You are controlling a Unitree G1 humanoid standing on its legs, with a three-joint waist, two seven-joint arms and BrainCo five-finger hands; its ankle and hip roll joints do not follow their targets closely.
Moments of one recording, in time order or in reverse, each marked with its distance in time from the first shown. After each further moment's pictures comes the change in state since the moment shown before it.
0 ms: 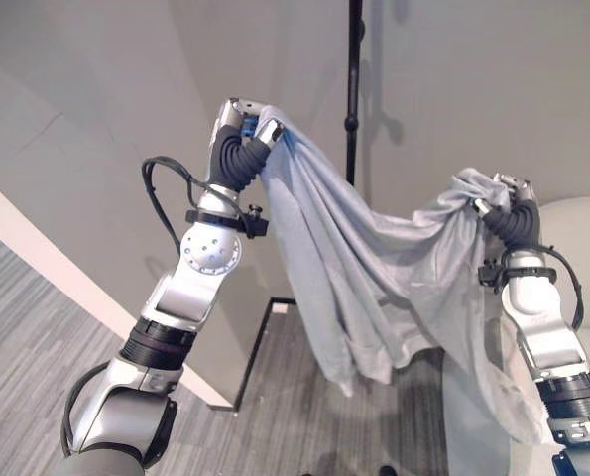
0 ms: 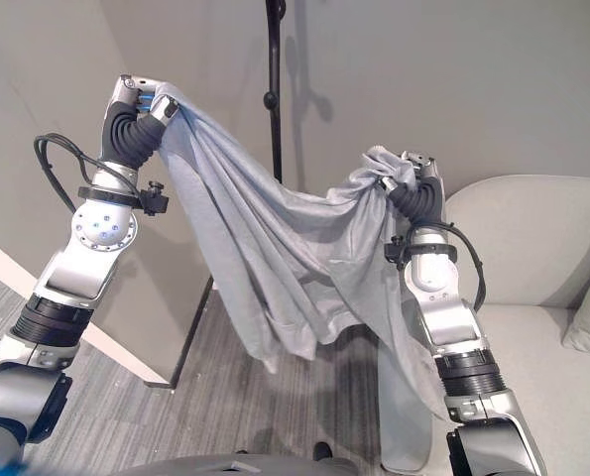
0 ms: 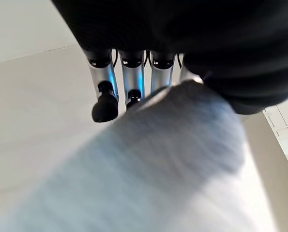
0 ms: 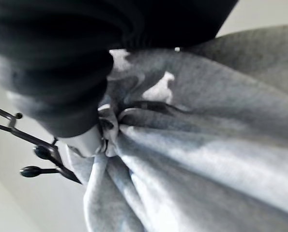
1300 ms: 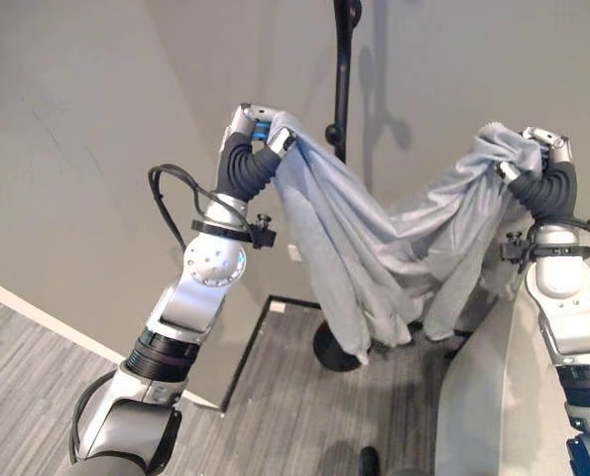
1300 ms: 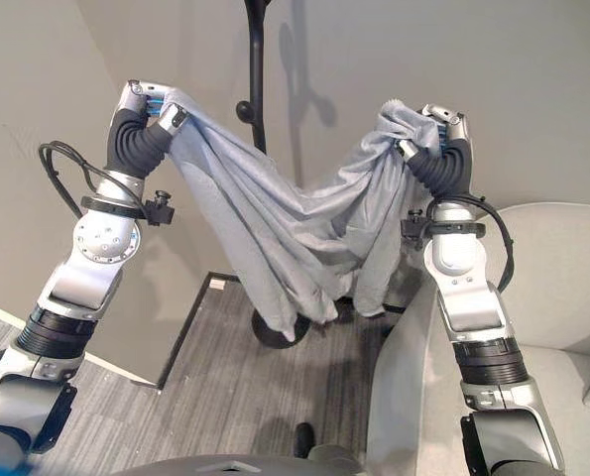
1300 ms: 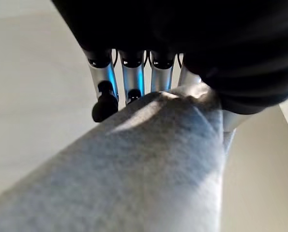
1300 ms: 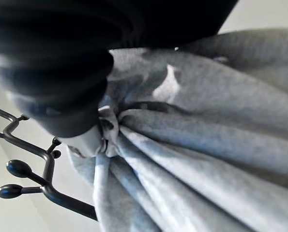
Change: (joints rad) left arm 0.058 -0.033 0.031 -0.090 -0.003 -0.037 -0.043; right arm -0.056 -0.076 -0.049 -0.082 0.022 -0.058 0.033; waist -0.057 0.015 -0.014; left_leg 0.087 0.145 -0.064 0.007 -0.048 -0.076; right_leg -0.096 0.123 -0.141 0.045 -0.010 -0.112
